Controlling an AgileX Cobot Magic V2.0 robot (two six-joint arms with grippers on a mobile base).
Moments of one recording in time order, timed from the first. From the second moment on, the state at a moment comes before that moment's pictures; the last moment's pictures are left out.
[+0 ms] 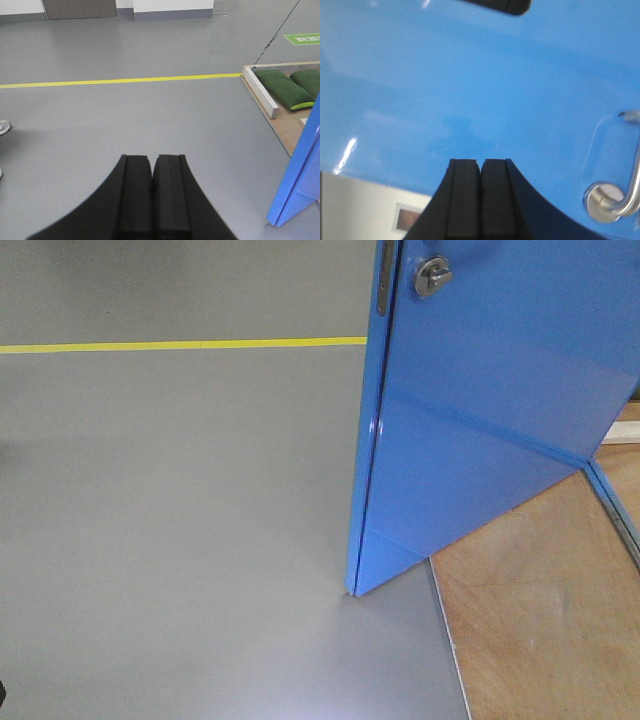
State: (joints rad) left arm 0.05 -0.01 0.03 0.07 0.36 -0.02; right arm -0.11 1.48 -1.53 1.16 0.27 0.15
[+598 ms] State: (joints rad) left arm 0.05 -0.01 0.03 0.07 0.36 -0.02; right arm -0.07 1.50 -1.56 1.16 0.28 0.15
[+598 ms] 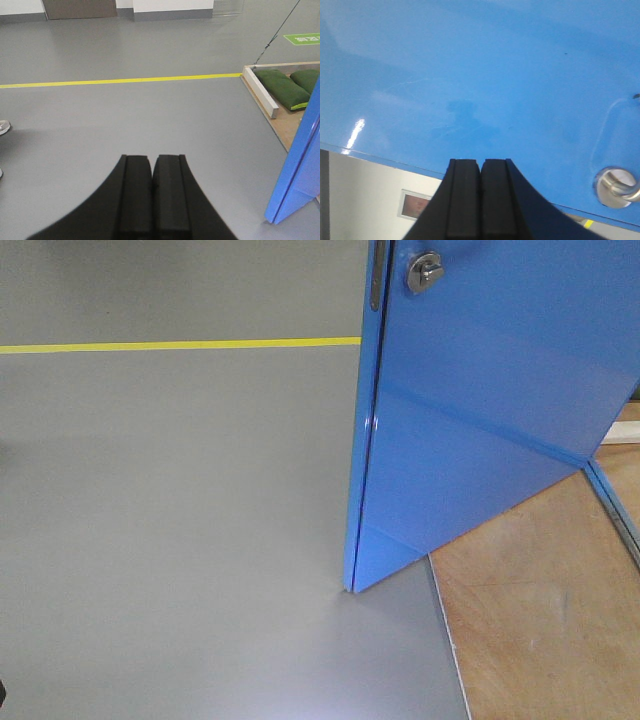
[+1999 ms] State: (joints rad) left arm 0.05 -0.01 0.03 0.07 0.36 -0.02; right arm -0.07 1.49 -1.57 1.16 0.28 0.15
